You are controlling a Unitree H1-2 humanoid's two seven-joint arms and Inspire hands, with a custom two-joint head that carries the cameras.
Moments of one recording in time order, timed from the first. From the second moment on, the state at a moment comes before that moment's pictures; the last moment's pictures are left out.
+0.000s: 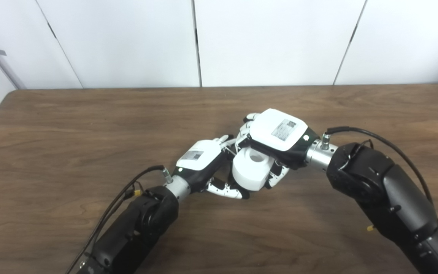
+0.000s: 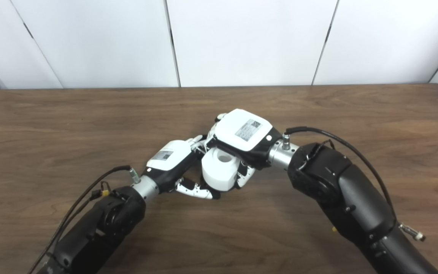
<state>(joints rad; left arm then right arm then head) -0.30 0.29 -0.54 0.02 0.72 0.03 -0.20 -0.47 -0.40 0.44 -0.23 -0.93 -0.20 0.50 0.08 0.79</state>
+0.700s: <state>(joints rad) -0.30 0.29 -0.54 0.02 0.72 0.03 -0.20 -0.46 -0.36 0.43 -0.21 -1.04 -0.20 0.40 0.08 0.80</state>
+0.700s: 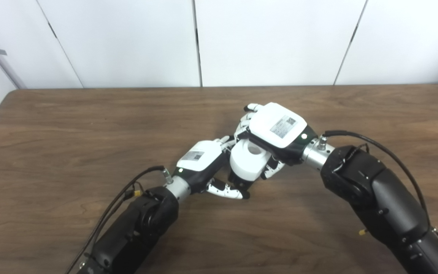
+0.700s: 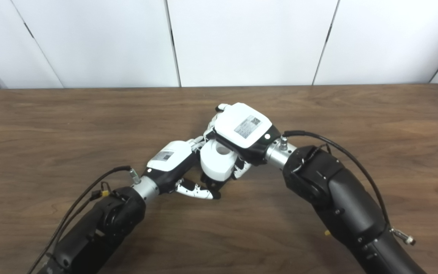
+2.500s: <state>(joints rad) -0.29 0.28 -0.54 0.02 0.72 0.02 -0.19 -0.44 -0.36 0.41 -0.27 -1.03 -0.18 0.53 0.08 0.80</state>
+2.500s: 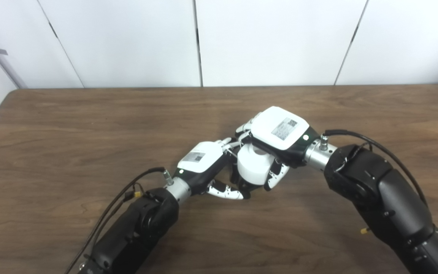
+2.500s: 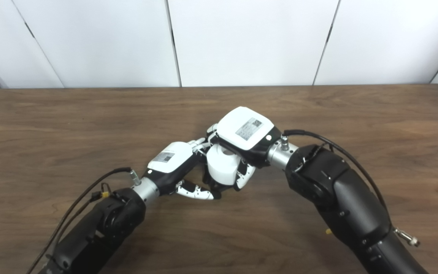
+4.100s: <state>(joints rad) -0.27 0.22 -0.51 0.03 0.81 0.09 -0.13 -0.61 -0.59 0.28 -0.48 -0.77 0.12 1.13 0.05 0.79</state>
